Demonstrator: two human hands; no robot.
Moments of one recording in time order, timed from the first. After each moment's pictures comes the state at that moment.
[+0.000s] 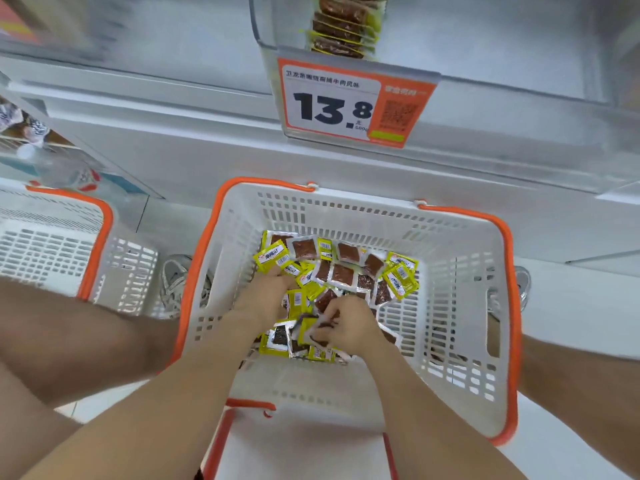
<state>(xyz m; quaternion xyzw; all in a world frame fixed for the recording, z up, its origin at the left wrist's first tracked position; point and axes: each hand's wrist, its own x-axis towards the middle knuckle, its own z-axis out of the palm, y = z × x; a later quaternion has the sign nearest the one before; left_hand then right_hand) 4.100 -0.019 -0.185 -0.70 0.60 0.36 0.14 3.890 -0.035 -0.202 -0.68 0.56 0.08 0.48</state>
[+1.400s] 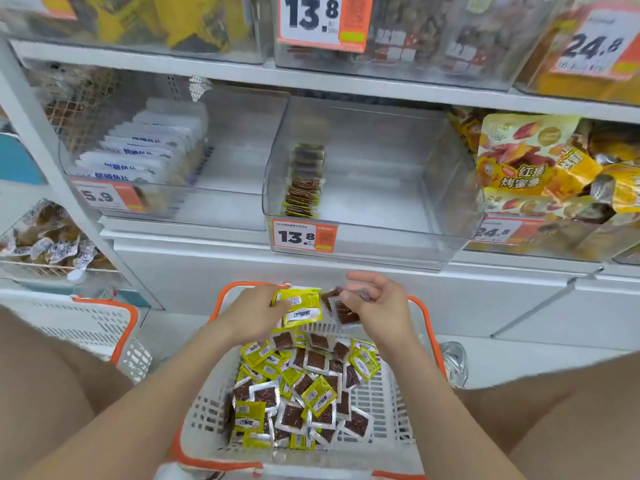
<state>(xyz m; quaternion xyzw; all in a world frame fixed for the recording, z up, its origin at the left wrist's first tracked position) 4.097 -0.058 0.031 -0.68 0.63 0.35 -0.12 3.855 -0.085 0.038 -0.50 0.55 -0.41 0.53</state>
